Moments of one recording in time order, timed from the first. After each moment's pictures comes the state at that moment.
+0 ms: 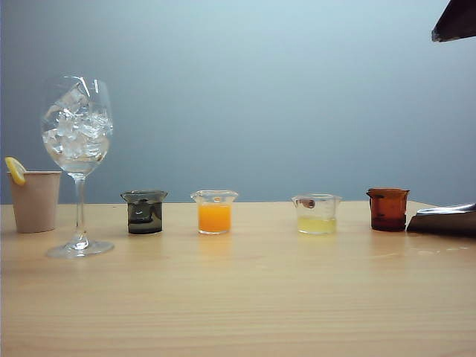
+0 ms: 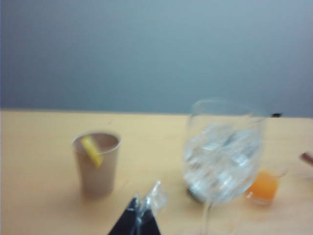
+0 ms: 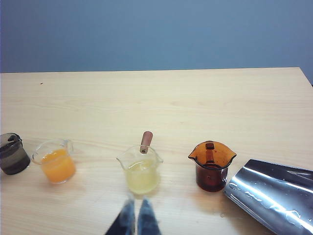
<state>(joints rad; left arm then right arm) 0.07 0.00 0.02 0.13 0.21 -0.08 0.44 0.70 0.52 0.04 0.20 0.14</state>
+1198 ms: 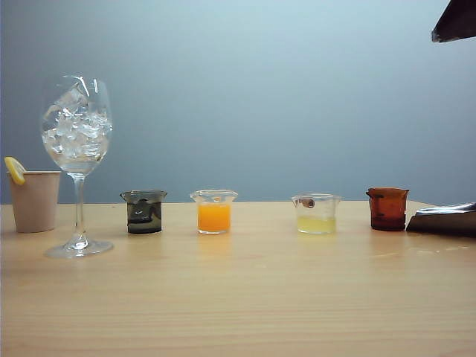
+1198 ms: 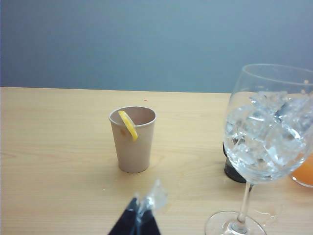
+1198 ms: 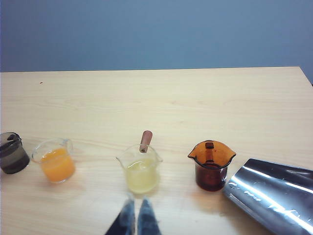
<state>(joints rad) -0.01 0.00 0.01 0.06 0.00 0.00 0.44 0.69 0.52 0.04 0.21 0.13</state>
